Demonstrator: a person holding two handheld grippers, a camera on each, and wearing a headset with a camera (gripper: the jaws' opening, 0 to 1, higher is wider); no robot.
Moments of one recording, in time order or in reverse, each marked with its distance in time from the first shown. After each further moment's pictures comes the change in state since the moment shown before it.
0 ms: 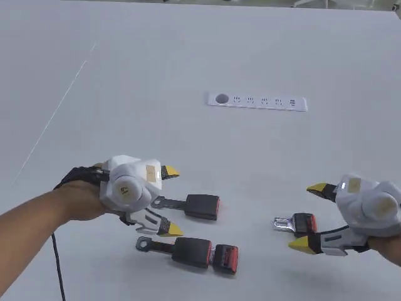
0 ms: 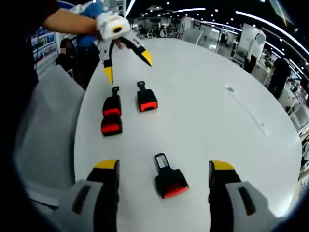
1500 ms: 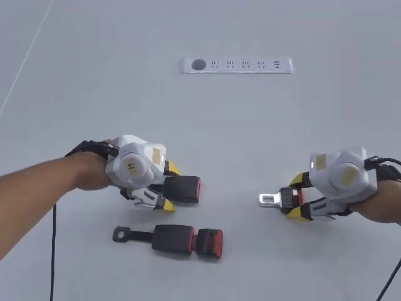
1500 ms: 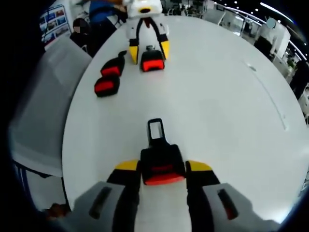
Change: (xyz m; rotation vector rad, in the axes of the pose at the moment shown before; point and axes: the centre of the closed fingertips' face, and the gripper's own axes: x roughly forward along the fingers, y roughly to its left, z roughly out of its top) left arm 0.077 -0.002 -0.029 0.095 0.098 -0.242; right arm 0.039 -0.007 -0.052 -0.130 0.180 0.144
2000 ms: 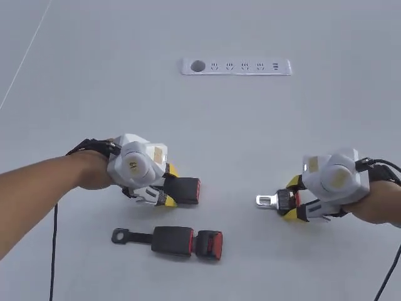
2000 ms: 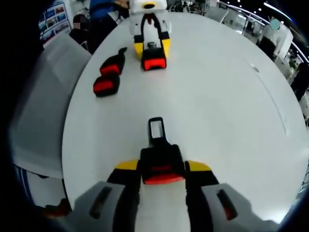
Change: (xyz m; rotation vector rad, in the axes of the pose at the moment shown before) left arm -0.001 -0.001 0.004 0.002 0.003 -0.001; right arm 0.005 0.003 0.008 -0.016 0.041 0.000
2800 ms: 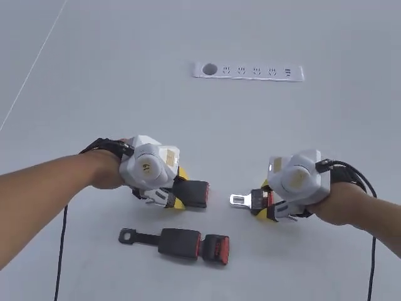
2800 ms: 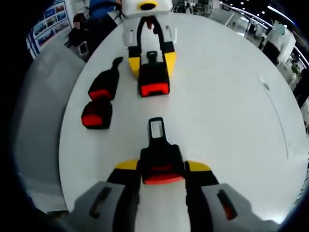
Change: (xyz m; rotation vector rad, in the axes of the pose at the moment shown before) left arm 0.002 0.003 -0.004 -0.006 0.003 0.002; right arm 0.031 -0.001 0.066 -0.029 -0.010 0.001
